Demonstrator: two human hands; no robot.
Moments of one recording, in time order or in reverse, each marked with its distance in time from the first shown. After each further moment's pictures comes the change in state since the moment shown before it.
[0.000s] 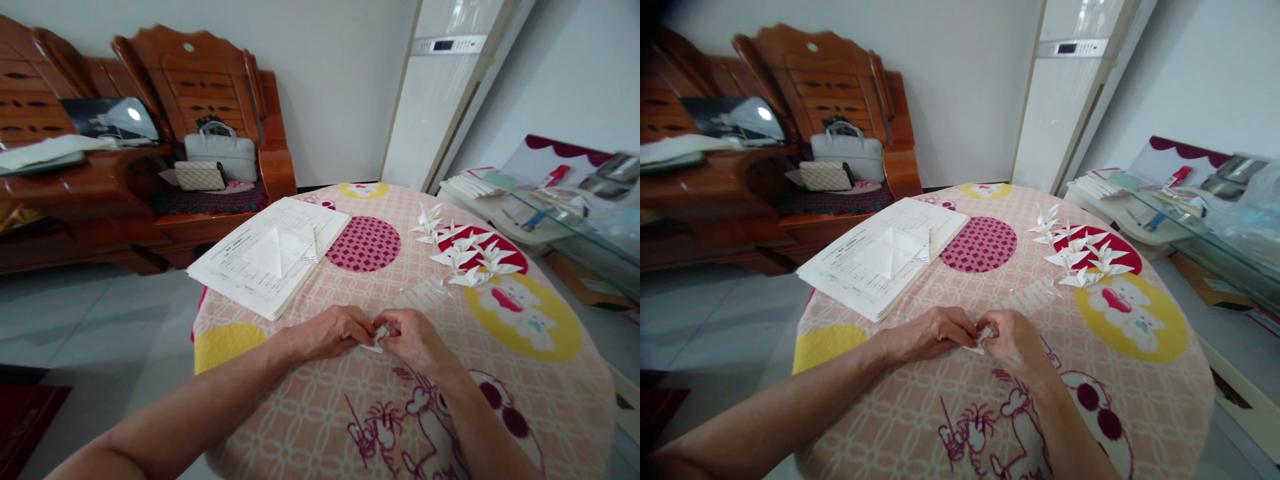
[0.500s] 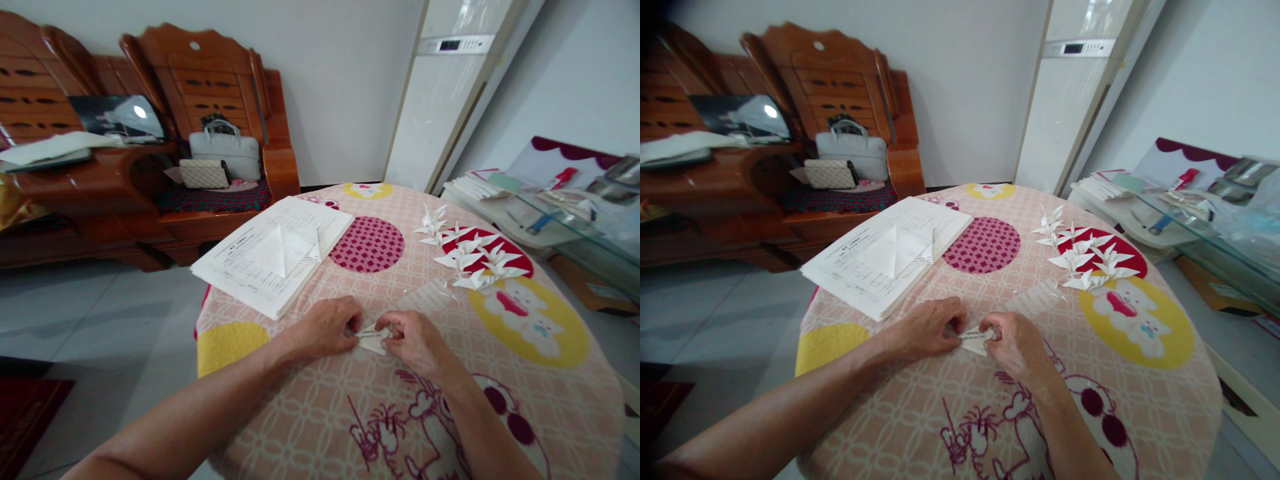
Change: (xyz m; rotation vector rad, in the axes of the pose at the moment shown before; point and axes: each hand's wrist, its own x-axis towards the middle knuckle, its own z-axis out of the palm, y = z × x) left_hand -0.002 0.009 -0.004 0.326 0.099 -0.488; right_hand 0.000 -0.002 0.001 -0.080 -0.010 0.061
